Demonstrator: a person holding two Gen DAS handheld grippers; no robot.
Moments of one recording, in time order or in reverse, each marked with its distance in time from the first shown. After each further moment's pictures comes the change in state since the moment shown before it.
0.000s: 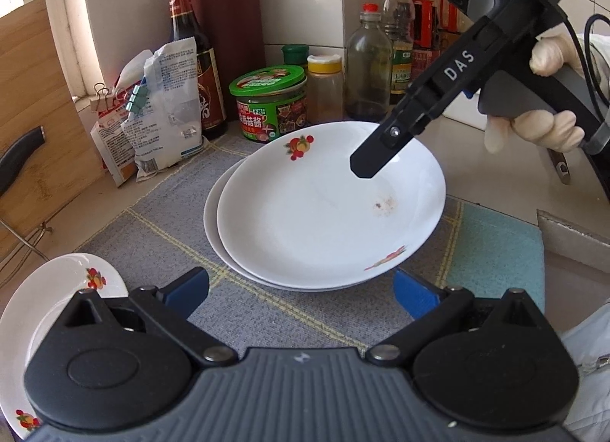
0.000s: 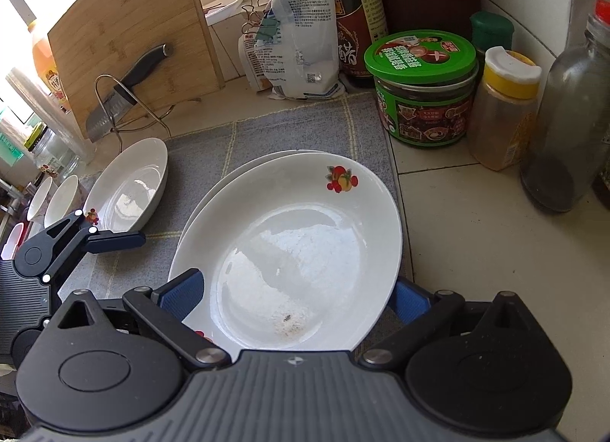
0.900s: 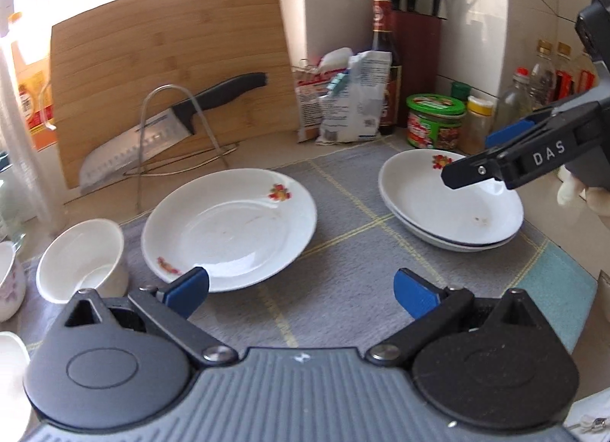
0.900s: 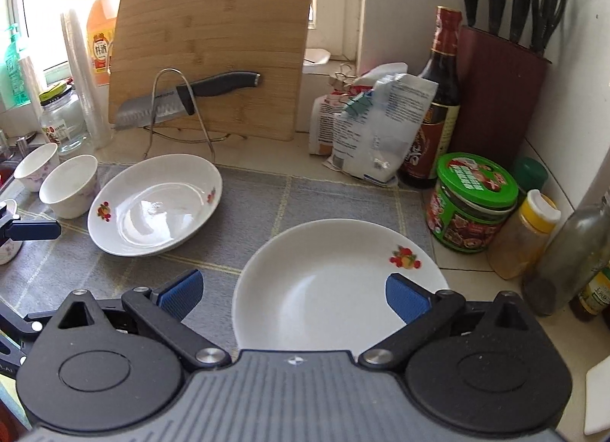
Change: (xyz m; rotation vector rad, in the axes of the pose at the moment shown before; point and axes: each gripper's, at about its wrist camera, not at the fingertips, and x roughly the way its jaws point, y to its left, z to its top) left arm -0.101 0.028 -0.061 -0.385 -0.025 0.395; right arm -0.002 0.124 -0.017 -0.306 -0.218 -0.151
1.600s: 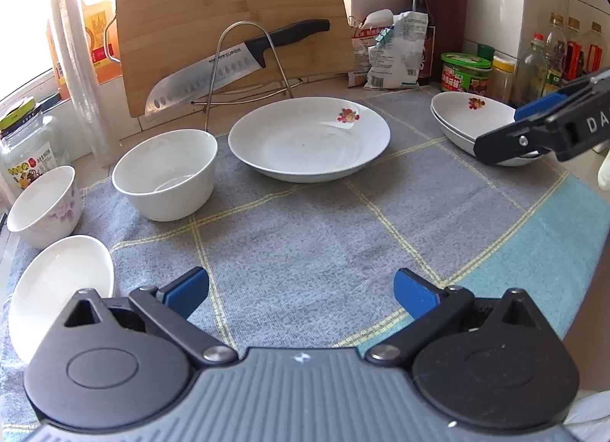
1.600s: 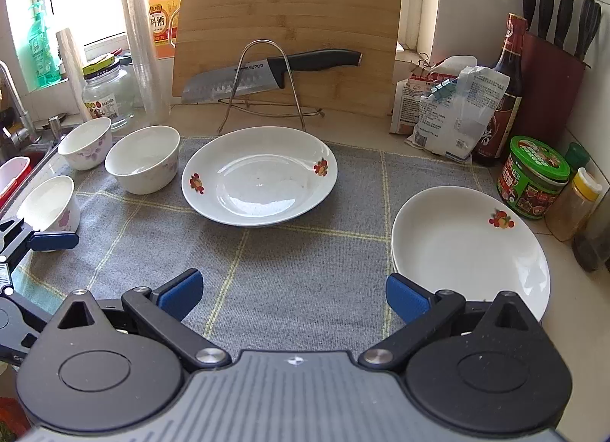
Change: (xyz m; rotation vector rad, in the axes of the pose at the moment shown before) left arm -0.031 0.070 -0.066 0.015 0.075 0.013; right arm -0.014 0.112 -0.026 0.008 0.041 -0.002
